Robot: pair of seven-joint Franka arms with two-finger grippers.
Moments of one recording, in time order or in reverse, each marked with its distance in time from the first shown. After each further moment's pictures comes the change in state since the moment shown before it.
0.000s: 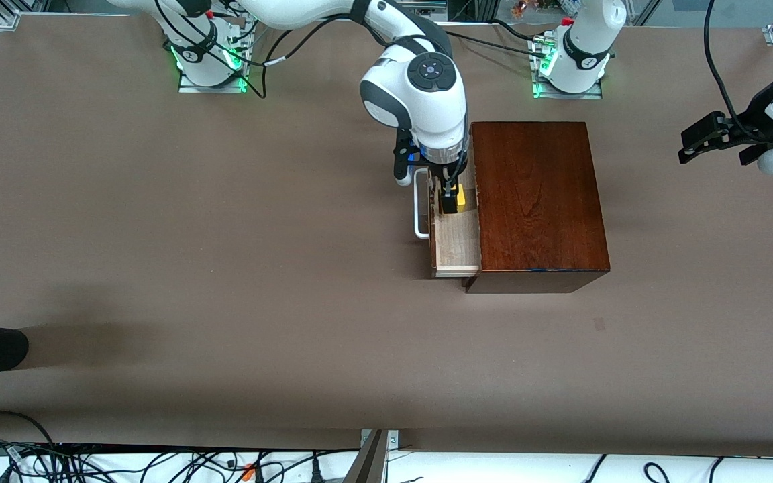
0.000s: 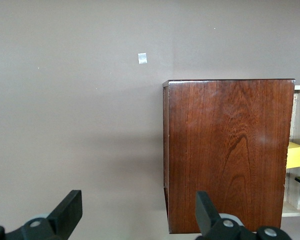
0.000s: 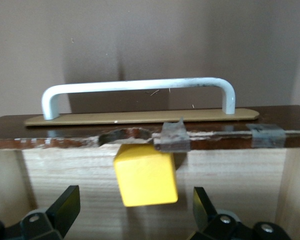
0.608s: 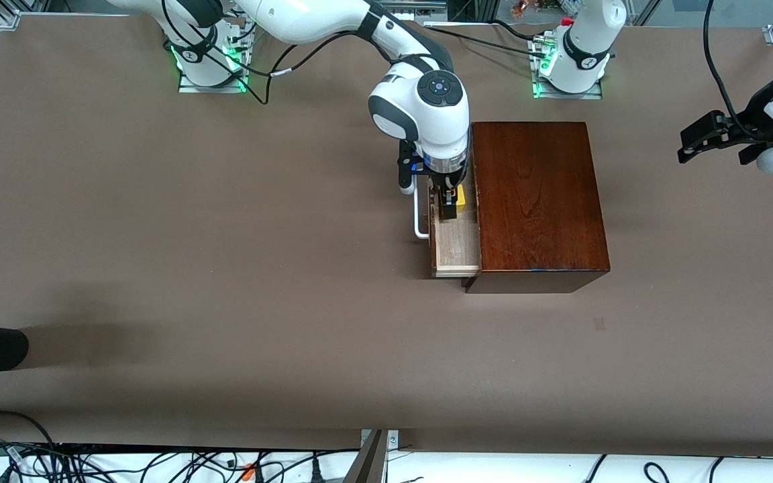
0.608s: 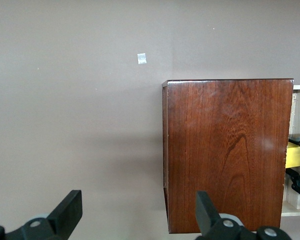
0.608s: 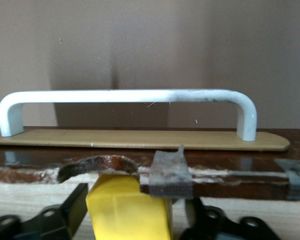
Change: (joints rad) left arm -0.001 -0.002 -0.002 0.000 0.000 0.000 0.000; right arm 0.011 0.056 -0.004 0.001 -0.041 0.029 0.000
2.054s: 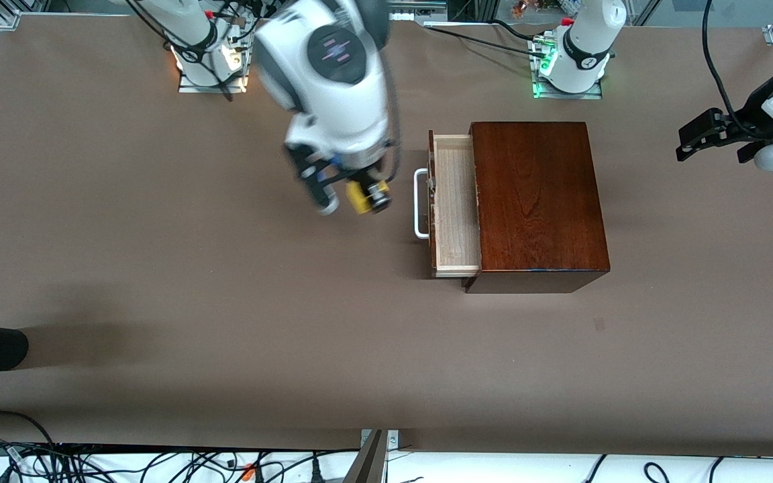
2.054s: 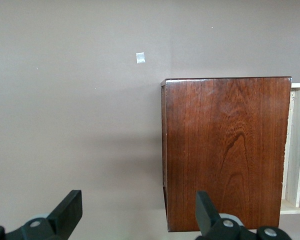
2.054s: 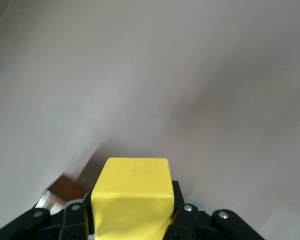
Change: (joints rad) left arm -0.003 -0.004 -0.003 0.000 0.000 -0.006 0.000; right arm -0.276 -0.258 -0.034 0.120 0.095 -0.591 -0.990
